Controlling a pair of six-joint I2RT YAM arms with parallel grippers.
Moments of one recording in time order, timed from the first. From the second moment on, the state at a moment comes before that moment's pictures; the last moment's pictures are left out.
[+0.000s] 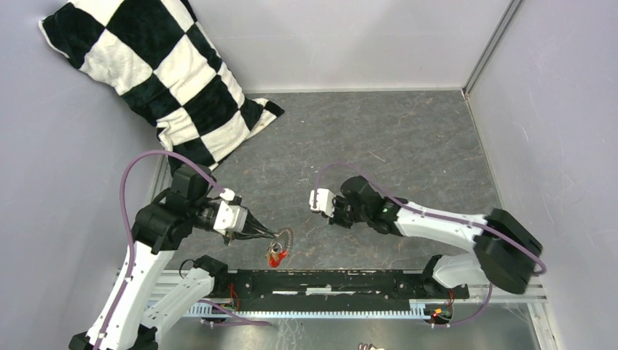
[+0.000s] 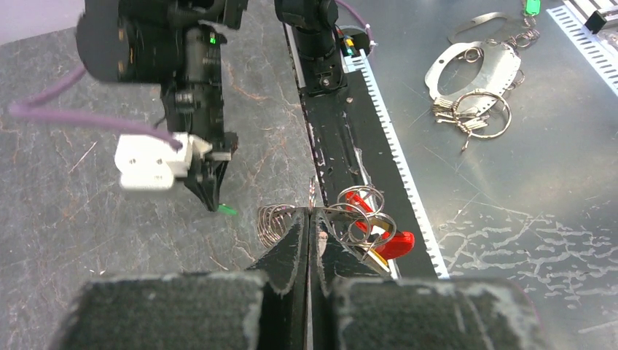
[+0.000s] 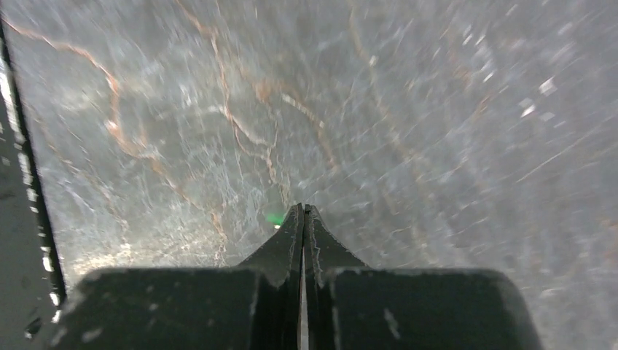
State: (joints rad) left arm -0.41 0.72 1.06 -1.12 1.23 0.90; right arm 0.93 1.27 0.66 -0.05 -0.24 -0.47
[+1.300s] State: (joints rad) left arm -0.41 0.70 1.05 -1.14 1.21 0.90; right arm 0.71 1.57 0.66 0.33 -0.63 -0.20
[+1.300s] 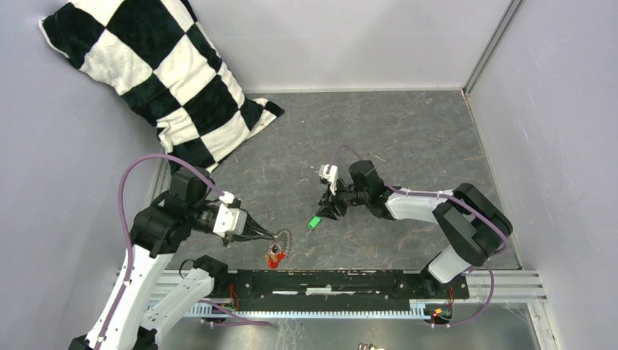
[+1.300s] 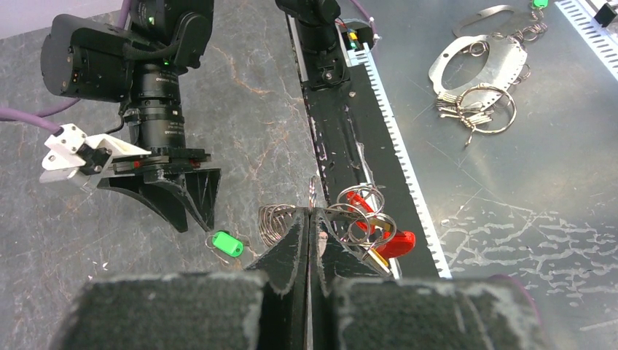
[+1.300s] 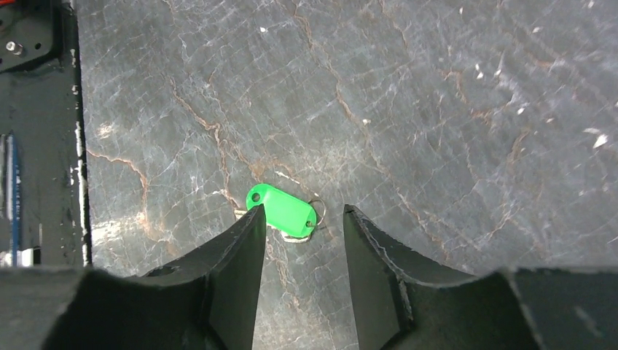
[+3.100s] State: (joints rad) left arm -0.41 0.68 1.05 -1.14 1.18 0.90; right arm 0.71 1.73 0.72 0.25 -0.61 0.09
